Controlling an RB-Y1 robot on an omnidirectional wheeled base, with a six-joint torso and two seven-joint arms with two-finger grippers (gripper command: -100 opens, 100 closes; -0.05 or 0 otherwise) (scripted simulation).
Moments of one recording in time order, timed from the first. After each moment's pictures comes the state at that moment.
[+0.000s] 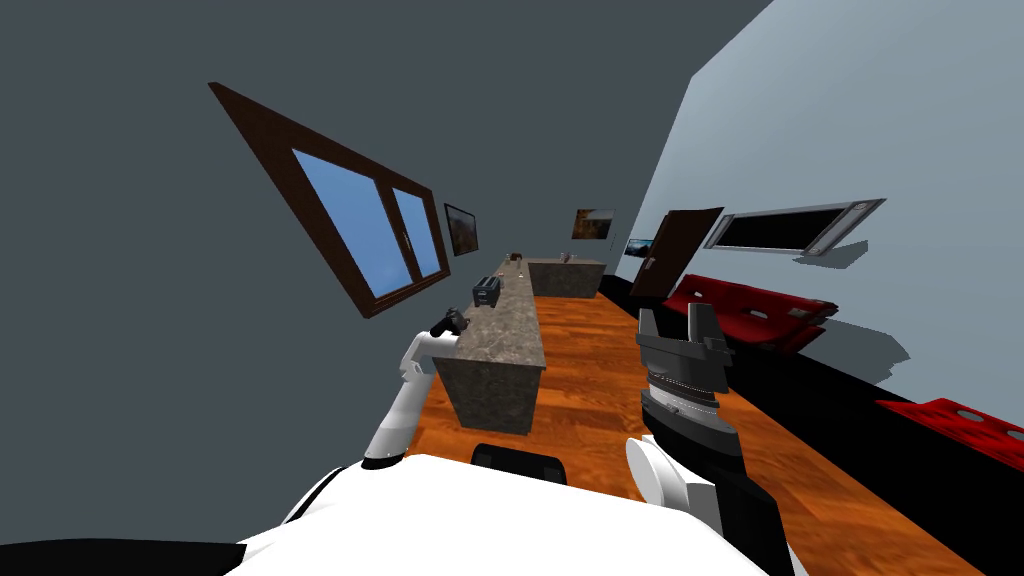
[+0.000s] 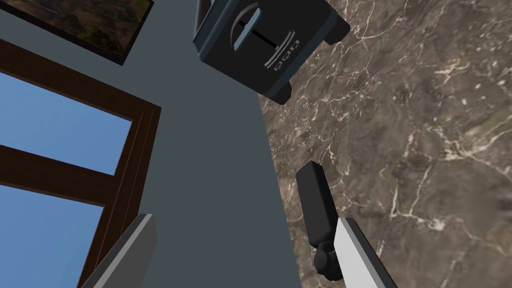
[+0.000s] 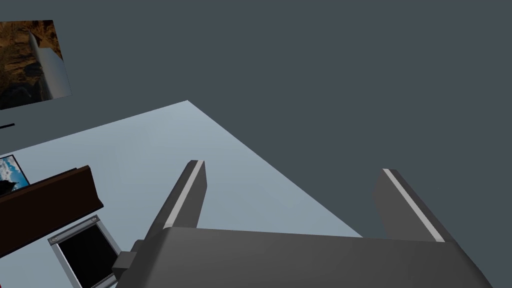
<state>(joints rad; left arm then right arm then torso) -0.18 0.17 0.16 -1.80 -0.12 0.75 0.81 0.50 0.00 0.03 -2.37 -0.05 -0.57 0.10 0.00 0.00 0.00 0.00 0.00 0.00</state>
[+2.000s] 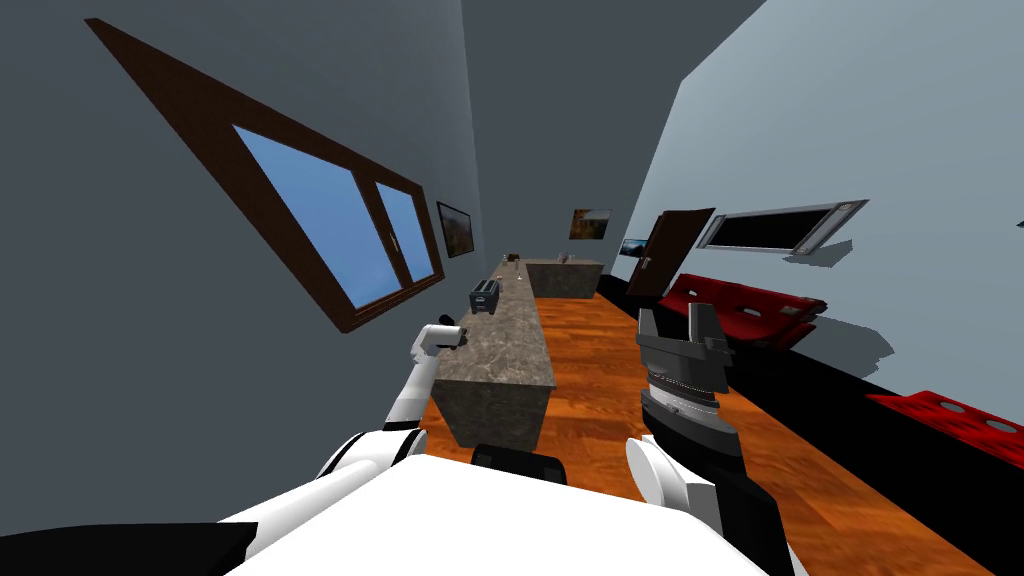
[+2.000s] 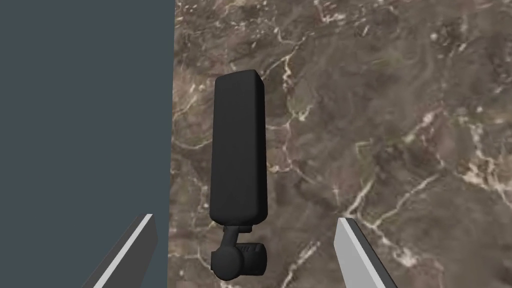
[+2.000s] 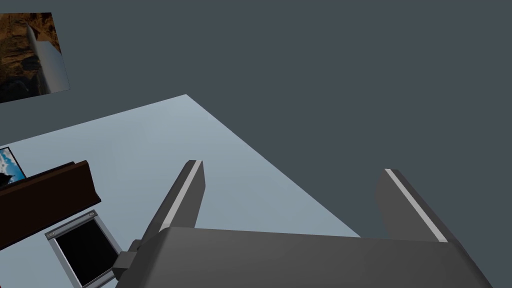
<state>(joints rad) -0.34 0.17 0.25 -1.54 -0.09 1.23 1.31 0.50 0.00 0.03 -2.37 -0.05 -0.57 0.10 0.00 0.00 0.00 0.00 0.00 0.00</state>
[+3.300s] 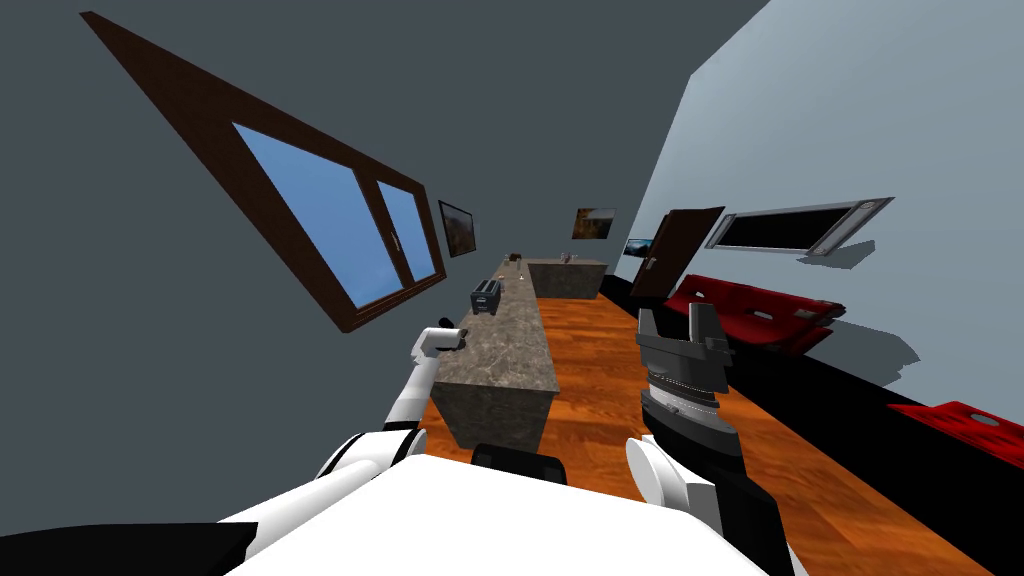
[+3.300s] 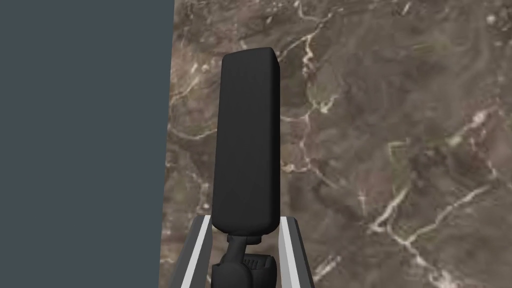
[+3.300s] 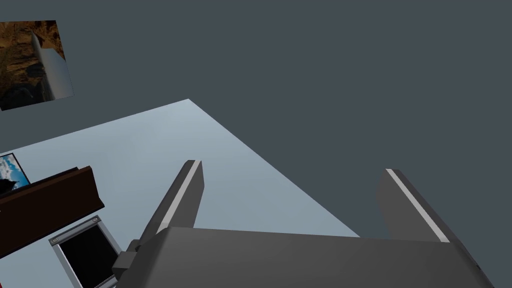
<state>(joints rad) -0.34 0.17 0.27 -1.48 -0.08 1.20 1.34 0.50 0.00 0.03 -2.37 -0.05 -0.57 0.10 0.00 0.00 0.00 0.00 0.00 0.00</state>
